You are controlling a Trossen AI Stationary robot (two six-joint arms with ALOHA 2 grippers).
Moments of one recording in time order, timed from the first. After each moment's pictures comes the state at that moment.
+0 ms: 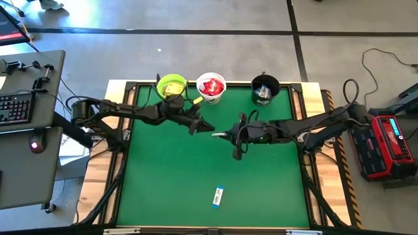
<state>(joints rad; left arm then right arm) 0.24 1.52 0.81 0.51 0.50 -0.79 0.16 1.35 0.96 -0.04 0.29 0.09</state>
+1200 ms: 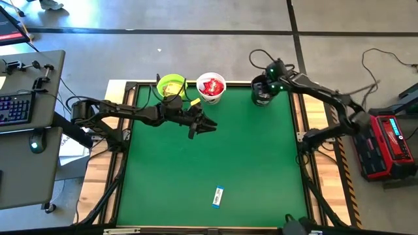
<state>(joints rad) 0.21 1.52 0.81 0.59 0.43 -0.53 -0.89 1.38 0.96 -0.53 0.04 0.36</state>
